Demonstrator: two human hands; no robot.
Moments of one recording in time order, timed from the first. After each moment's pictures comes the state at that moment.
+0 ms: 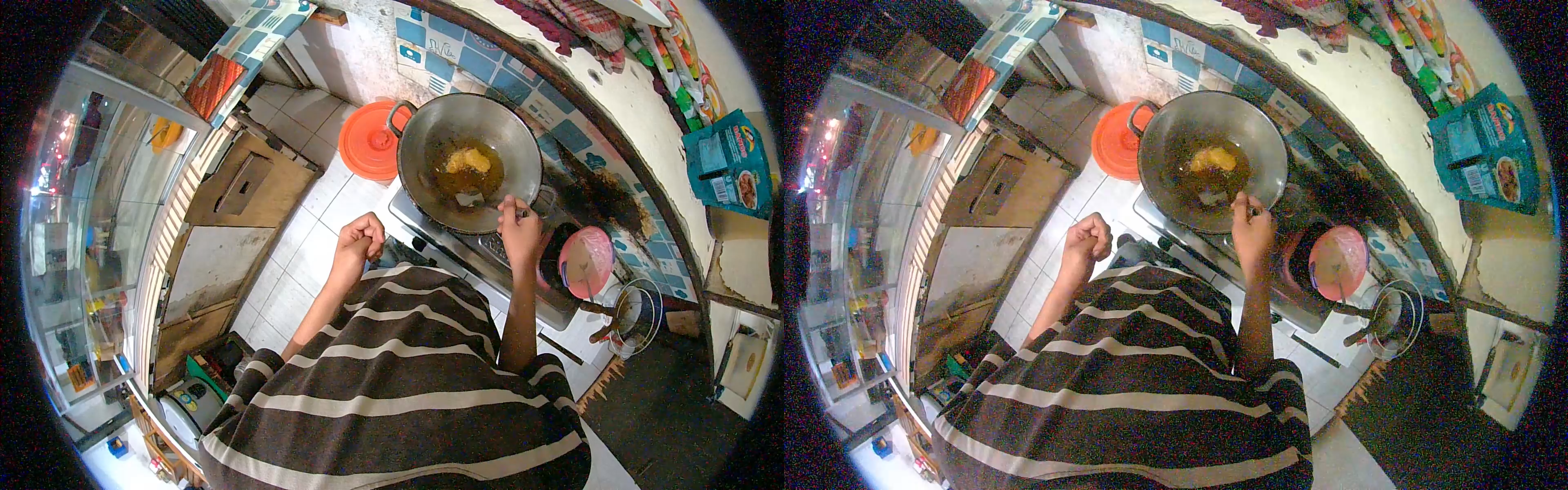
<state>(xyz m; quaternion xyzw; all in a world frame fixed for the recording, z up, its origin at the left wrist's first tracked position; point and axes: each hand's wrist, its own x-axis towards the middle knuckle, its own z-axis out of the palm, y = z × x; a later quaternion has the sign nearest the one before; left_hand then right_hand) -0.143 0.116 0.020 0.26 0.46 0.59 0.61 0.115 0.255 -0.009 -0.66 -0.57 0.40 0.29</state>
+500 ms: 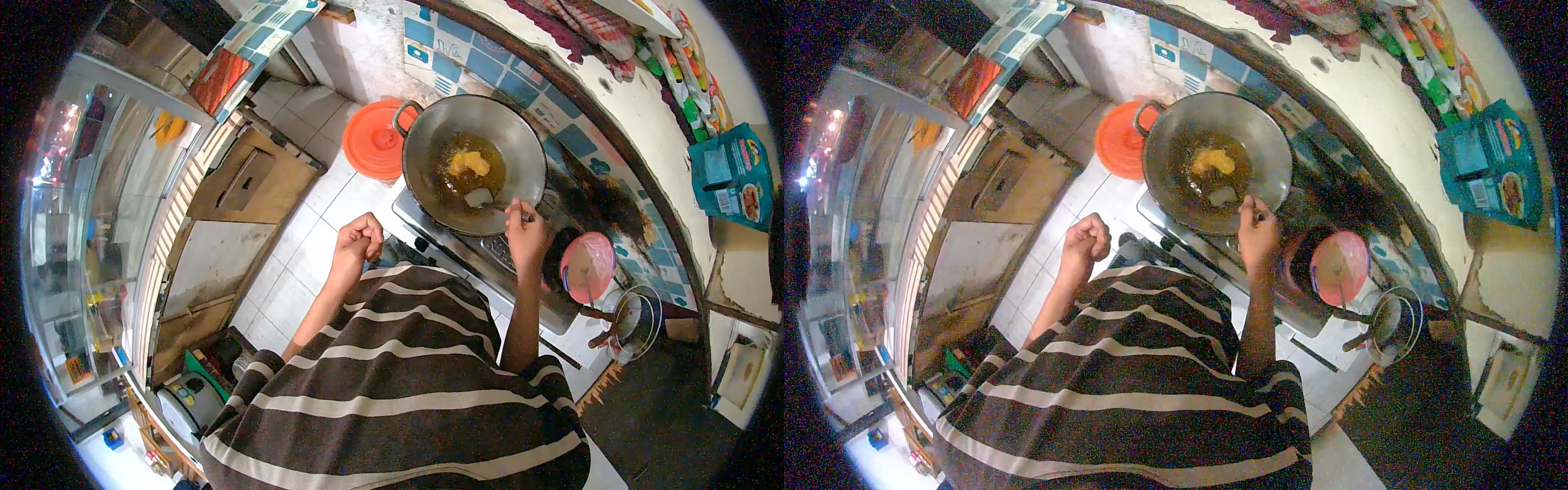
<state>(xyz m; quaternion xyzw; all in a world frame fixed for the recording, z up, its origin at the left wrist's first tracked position) -0.146 0.112 0.022 0.26 0.47 0.61 0.59 0.113 0.255 0.010 -0.66 -0.57 0.41 0.27</state>
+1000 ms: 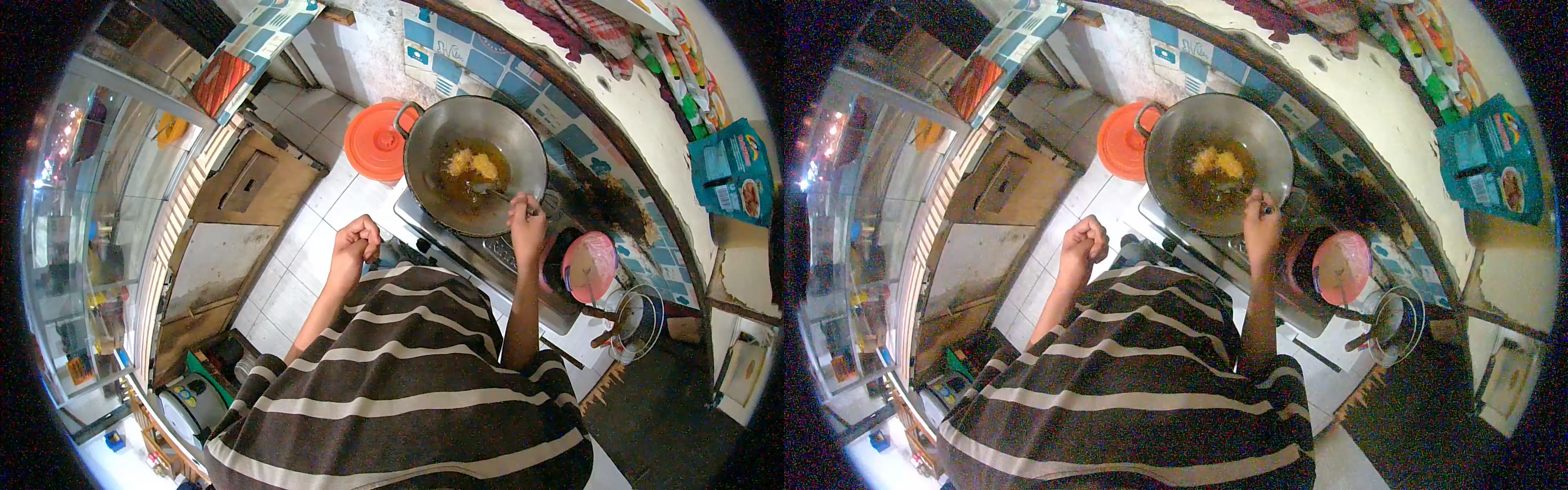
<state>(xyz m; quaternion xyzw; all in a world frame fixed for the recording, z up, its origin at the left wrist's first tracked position) -0.150 0.106 0.021 0.24 0.48 0.61 0.58 0.118 0.270 -0.034 -0.63 -0.53 0.43 0.37</state>
